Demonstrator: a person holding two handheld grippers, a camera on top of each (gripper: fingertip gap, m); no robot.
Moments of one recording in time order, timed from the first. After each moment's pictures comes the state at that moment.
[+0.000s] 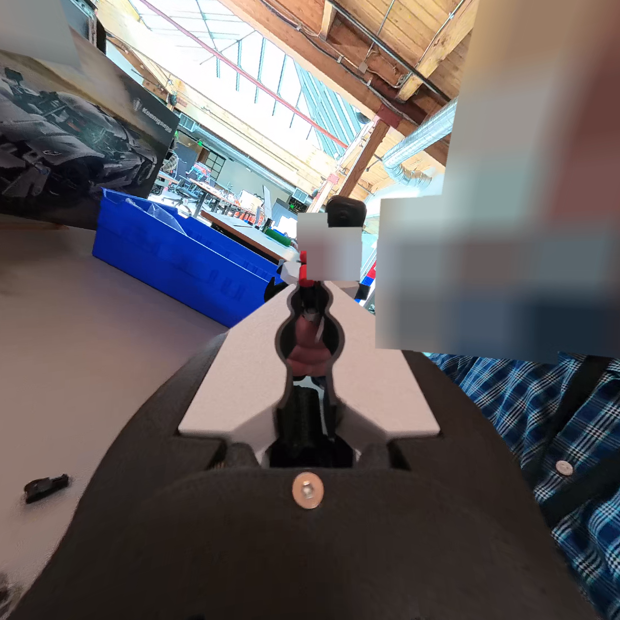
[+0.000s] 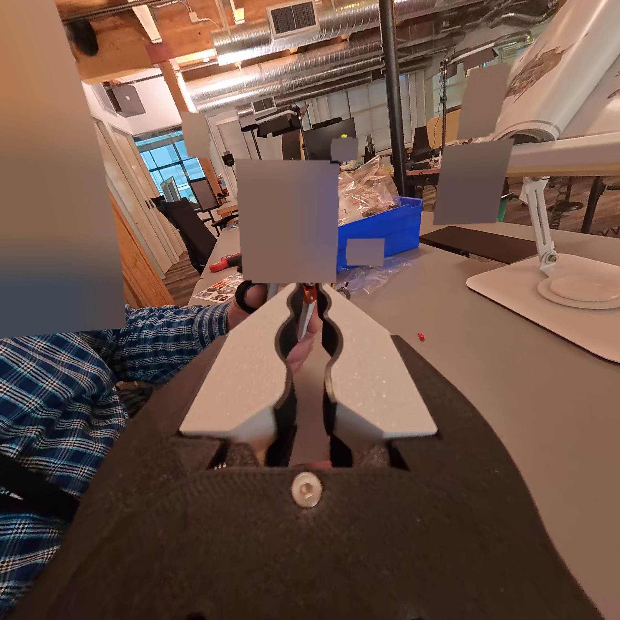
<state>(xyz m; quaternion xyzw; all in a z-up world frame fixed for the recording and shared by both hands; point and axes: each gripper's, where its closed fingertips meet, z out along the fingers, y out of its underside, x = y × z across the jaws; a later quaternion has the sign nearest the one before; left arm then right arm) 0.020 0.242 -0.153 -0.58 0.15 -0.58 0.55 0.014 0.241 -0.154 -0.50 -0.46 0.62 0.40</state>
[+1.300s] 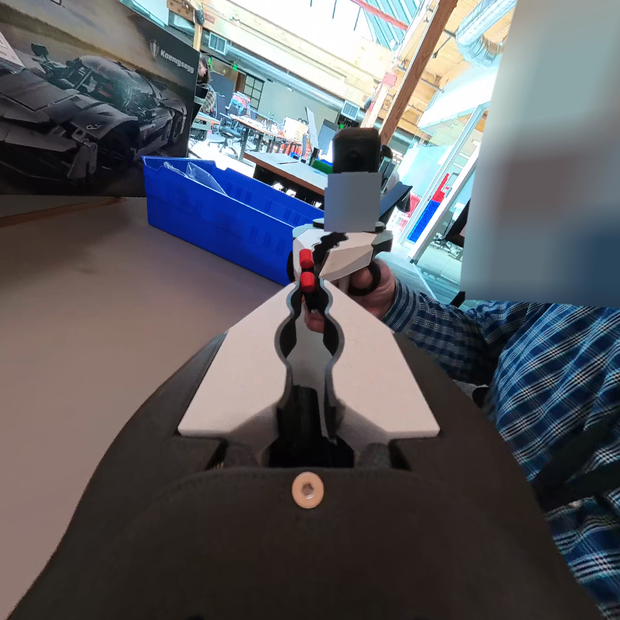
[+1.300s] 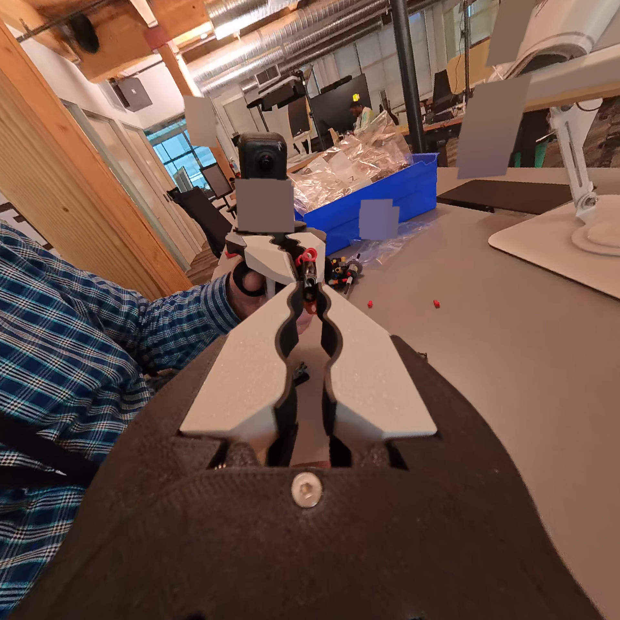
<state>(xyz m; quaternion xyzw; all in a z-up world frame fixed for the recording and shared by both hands) 0.018 0.243 -0.174 -0.67 0.23 -0.46 0.54 0.014 0.245 -0.173 -0.53 -0.46 0.63 0.33</state>
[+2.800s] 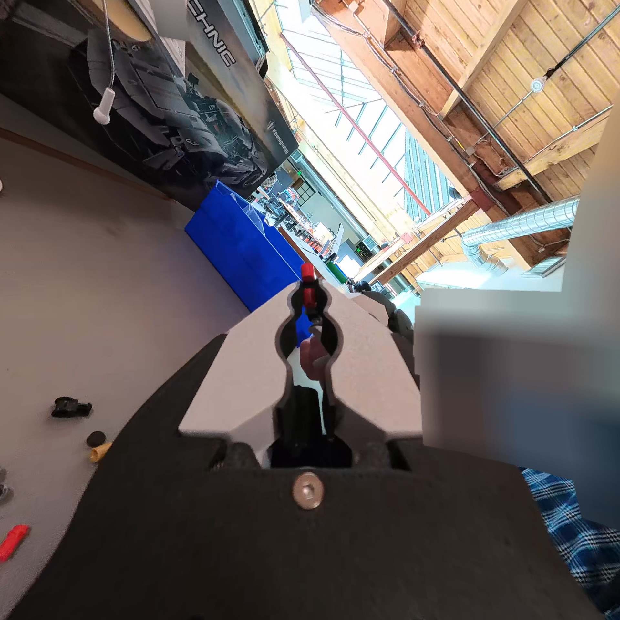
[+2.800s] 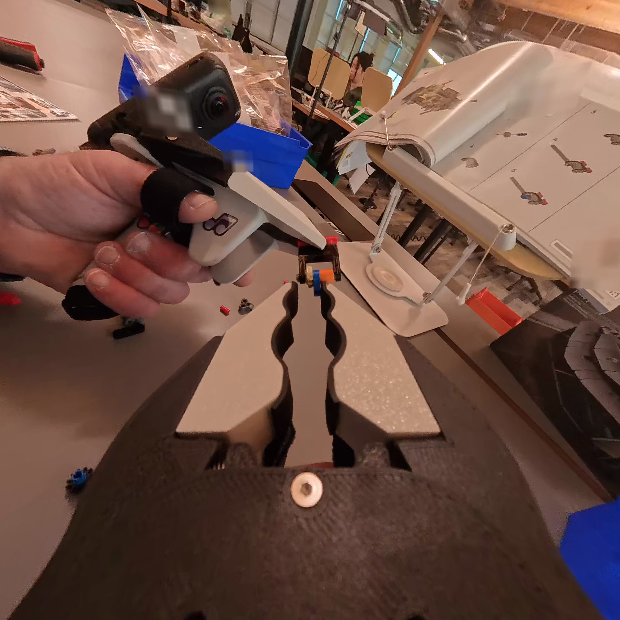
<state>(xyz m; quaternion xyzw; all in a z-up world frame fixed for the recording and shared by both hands) 0.006 0.281 -0.173 -0.64 -0.04 -0.55 0.54 0.015 0.271 -0.188 -0.51 -0.57 0.28 0.58</state>
